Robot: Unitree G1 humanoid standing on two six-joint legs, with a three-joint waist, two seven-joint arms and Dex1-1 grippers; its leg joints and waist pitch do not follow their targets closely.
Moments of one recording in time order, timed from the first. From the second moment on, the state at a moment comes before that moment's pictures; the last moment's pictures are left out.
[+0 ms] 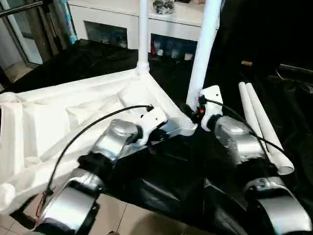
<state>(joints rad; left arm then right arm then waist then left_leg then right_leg) -0.72 0.20 -0.30 0.70 0.11 0.21 -0.90 -0.65 -0.18 0.03 0.71 0.14 0.11 0.58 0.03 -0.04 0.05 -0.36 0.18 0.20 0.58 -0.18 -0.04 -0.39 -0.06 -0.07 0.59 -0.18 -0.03</state>
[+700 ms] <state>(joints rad) -0.68 0.32 -0.31 0.70 0.04 0.06 -1.23 -0.42 -0.34 0.06 0.40 0.28 0.17 1.02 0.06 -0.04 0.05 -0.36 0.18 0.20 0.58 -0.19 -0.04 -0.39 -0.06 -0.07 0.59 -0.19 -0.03</state>
